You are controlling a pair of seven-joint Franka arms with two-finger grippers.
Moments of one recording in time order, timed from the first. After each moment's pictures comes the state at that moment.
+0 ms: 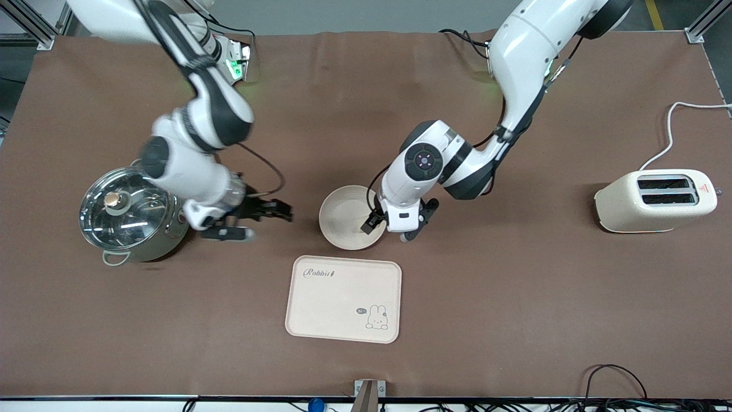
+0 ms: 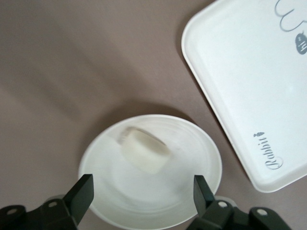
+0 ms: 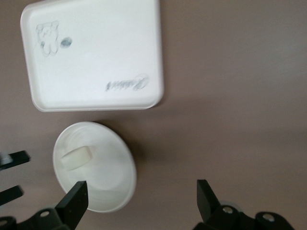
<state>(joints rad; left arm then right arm) -0.42 0.74 -0.36 -1.50 0.03 2.36 -1.63 0.01 0.27 0.32 -1.85 0.21 2.19 0.34</state>
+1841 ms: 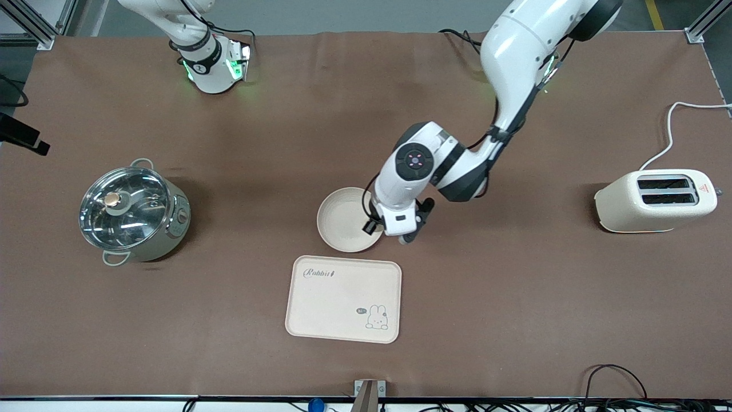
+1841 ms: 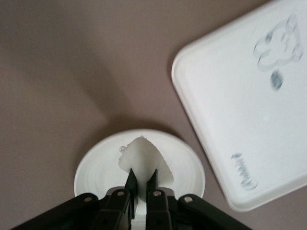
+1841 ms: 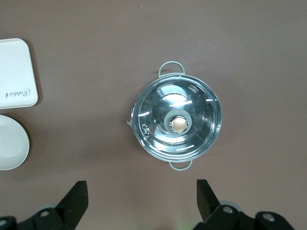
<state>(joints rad) -0.44 0.71 -0.28 -1.41 0.05 2.22 -1.69 -0.06 0.05 -0.05 -1.40 0.01 1.42 0.05</state>
